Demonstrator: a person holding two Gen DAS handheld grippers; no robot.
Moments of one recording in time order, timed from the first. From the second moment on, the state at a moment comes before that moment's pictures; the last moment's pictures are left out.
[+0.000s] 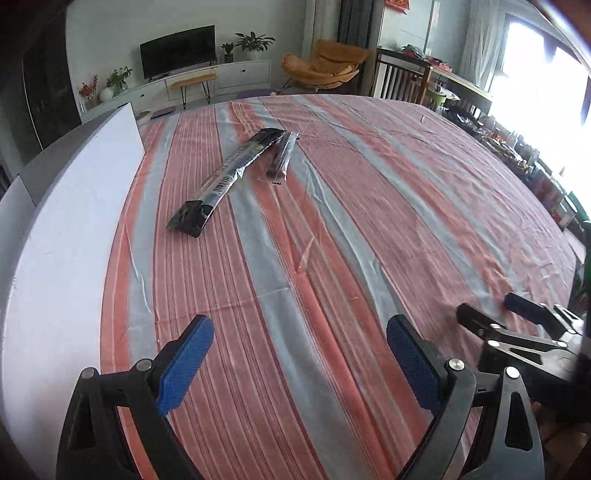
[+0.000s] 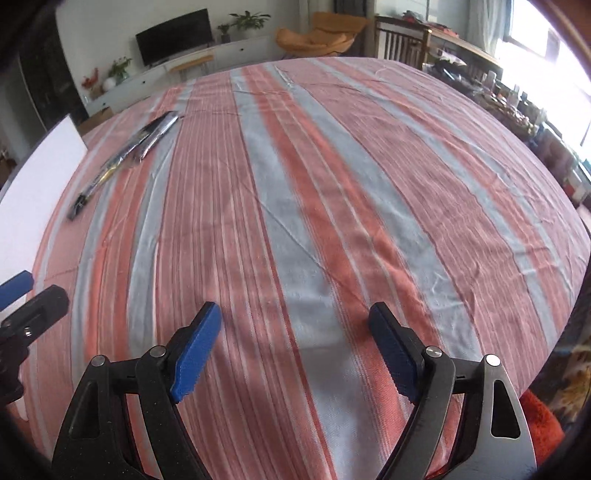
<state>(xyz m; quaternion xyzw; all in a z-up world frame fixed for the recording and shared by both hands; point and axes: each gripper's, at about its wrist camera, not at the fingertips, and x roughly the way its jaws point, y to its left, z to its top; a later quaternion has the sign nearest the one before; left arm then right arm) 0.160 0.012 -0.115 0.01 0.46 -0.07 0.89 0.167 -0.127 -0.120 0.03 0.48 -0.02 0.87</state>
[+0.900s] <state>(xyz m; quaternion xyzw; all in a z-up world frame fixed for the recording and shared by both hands) 0.177 0.019 -0.155 0.01 0.46 -0.04 0.89 0.151 -0.123 -0.116 0.02 0.48 -0.03 0.87</state>
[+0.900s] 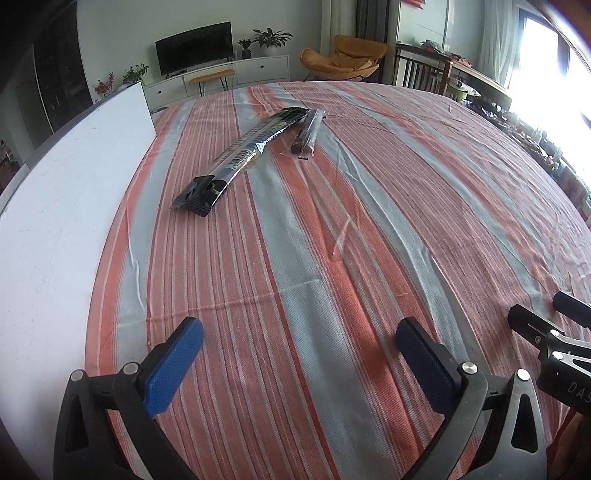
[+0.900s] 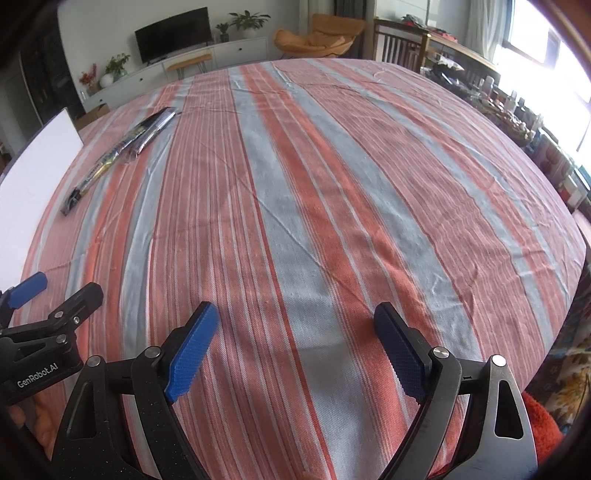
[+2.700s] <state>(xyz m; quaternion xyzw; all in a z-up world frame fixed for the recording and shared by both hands) 0.176 0.020 -0.156 0.01 0.46 -0.04 0.89 0.149 -0.124 -0.114 0.02 0.48 -0.03 0.87</state>
